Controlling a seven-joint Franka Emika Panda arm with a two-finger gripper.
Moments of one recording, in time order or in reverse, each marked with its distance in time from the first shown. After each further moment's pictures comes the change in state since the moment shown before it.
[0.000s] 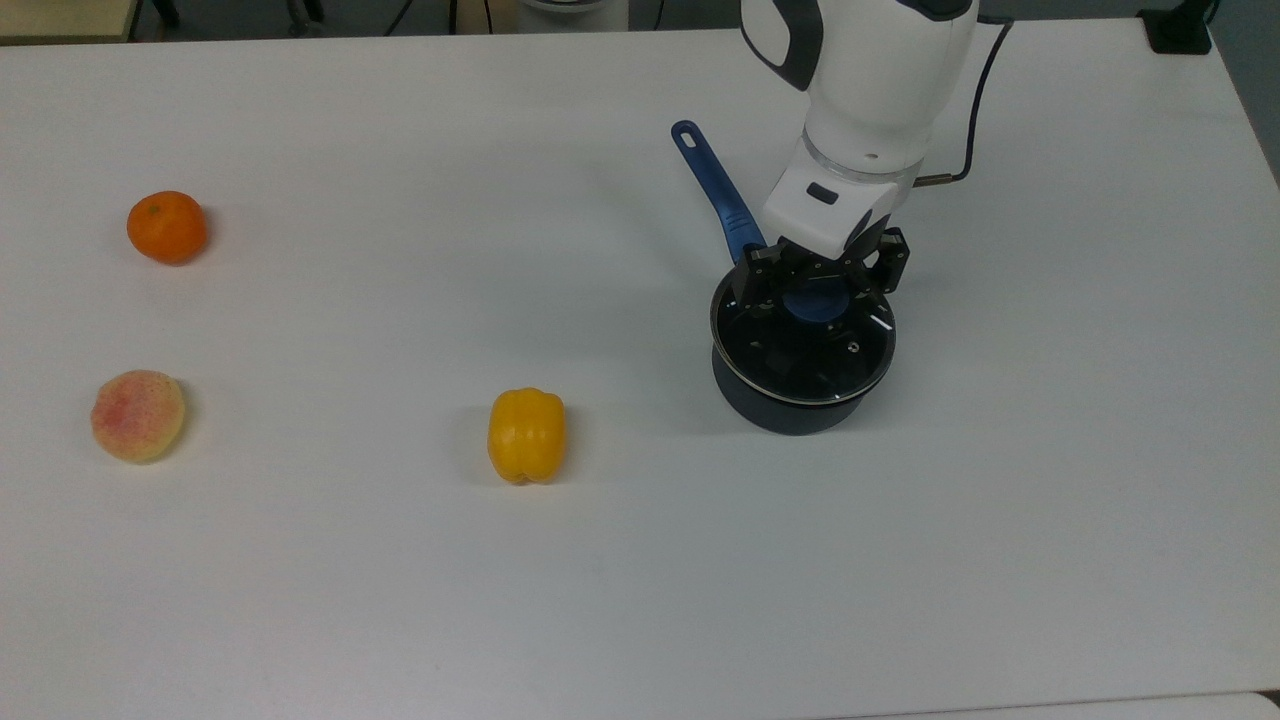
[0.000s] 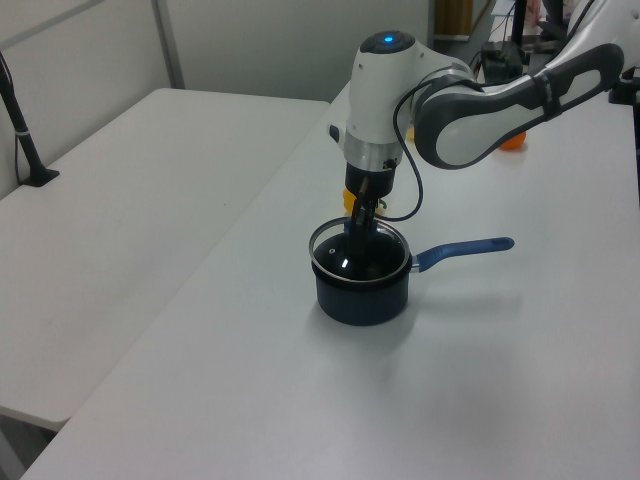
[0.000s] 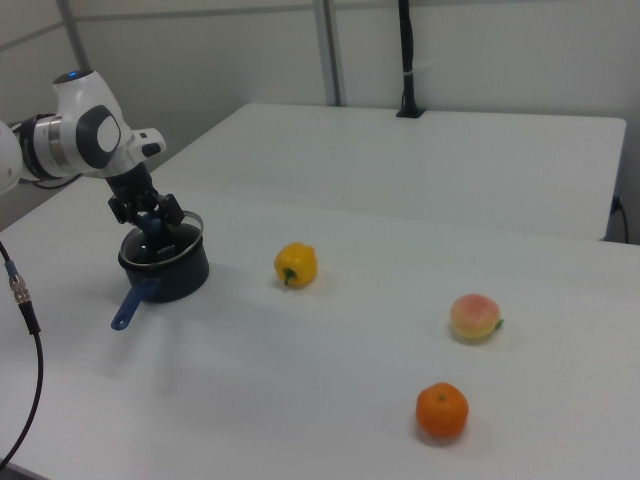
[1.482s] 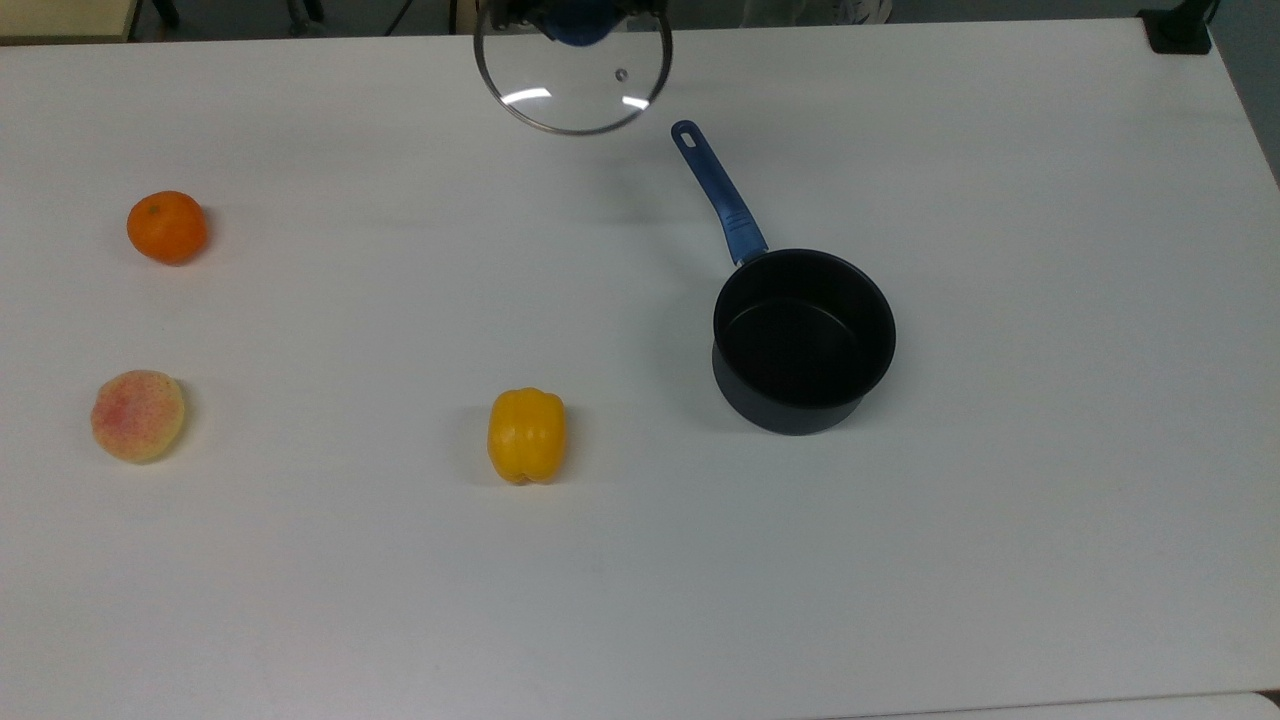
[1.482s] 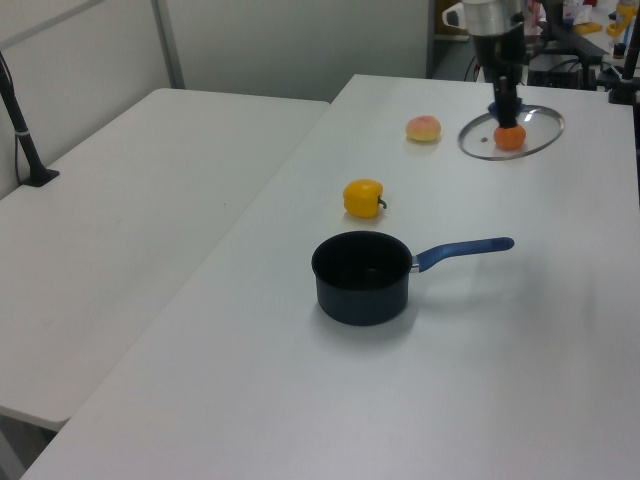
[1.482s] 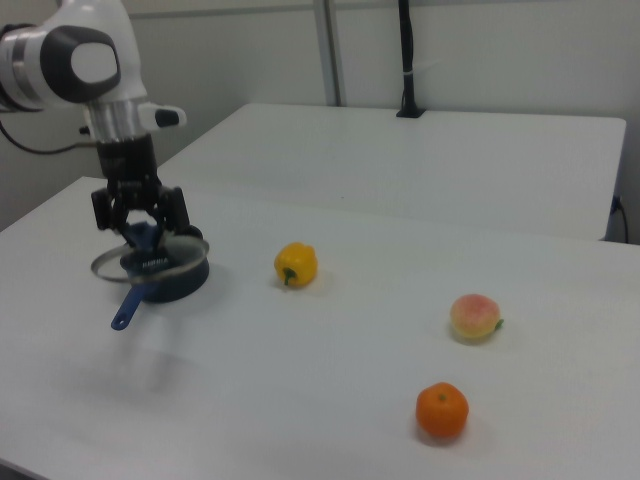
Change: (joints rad) arm -0.270 -0.529 0.007 -0.328 0.049 -0.569 -0.331
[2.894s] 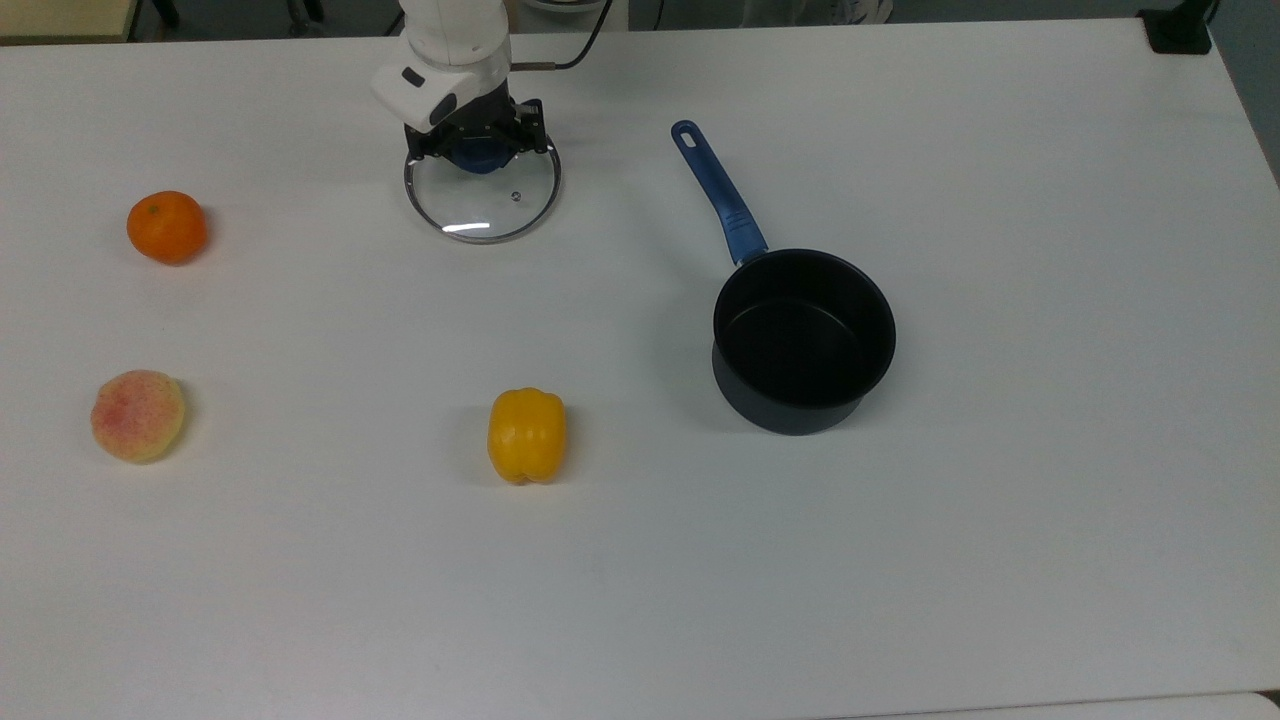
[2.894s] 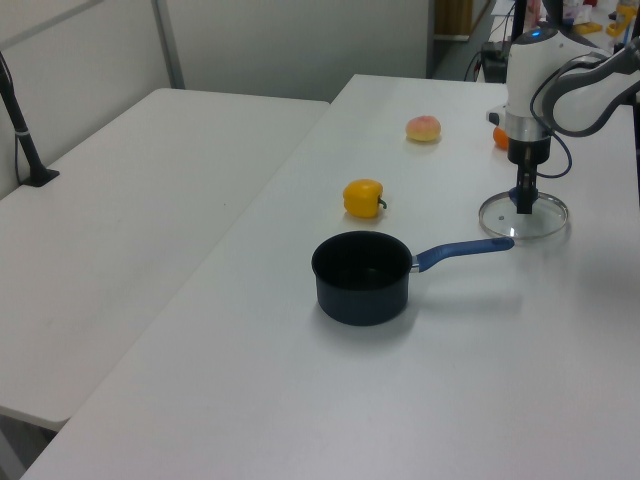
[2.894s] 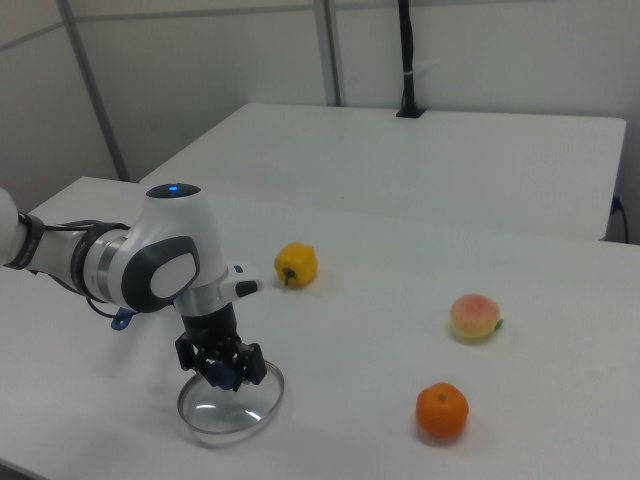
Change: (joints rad) arm -0.238 -0.016 -0.002 -0.644 0.000 0.796 -0.111
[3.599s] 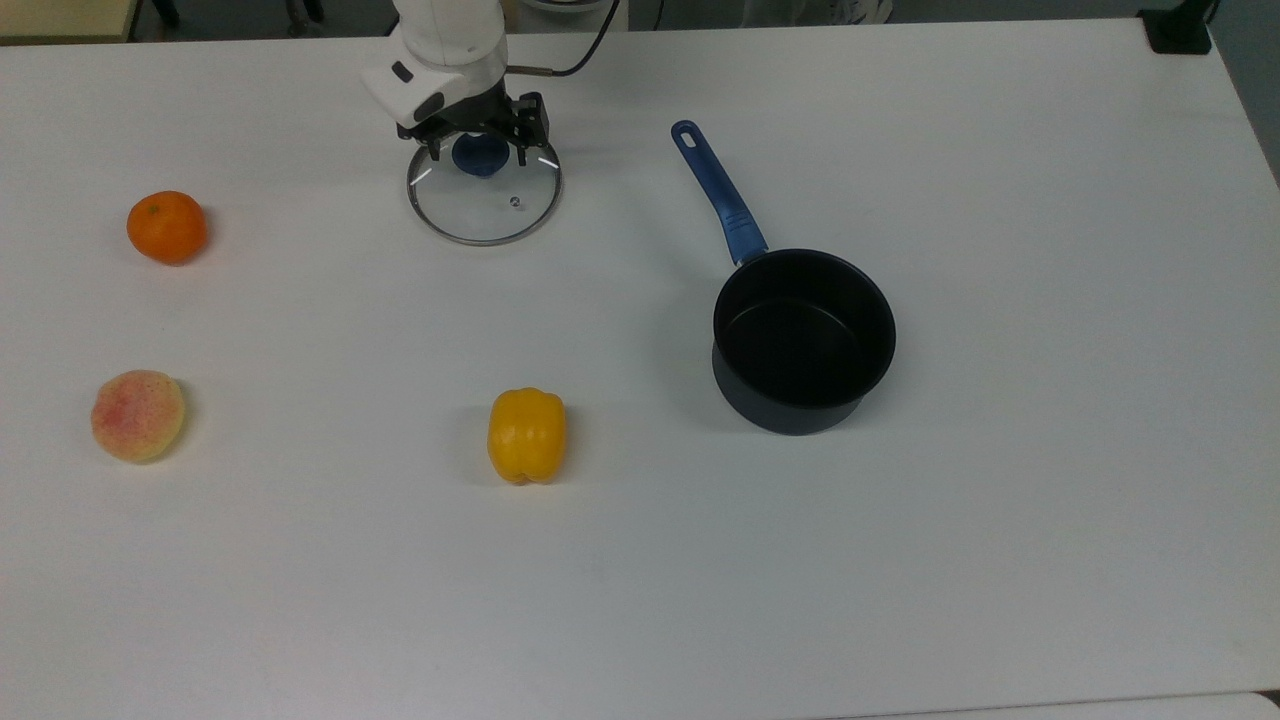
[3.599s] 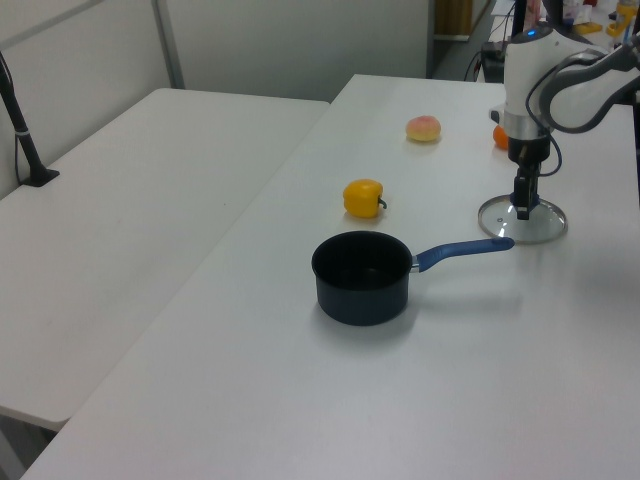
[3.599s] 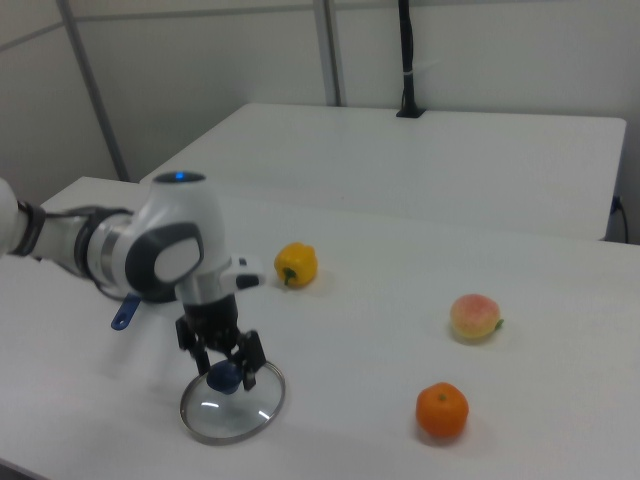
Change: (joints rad) arm -0.002 0.004 0.000 0.052 0.000 -0.091 0.129
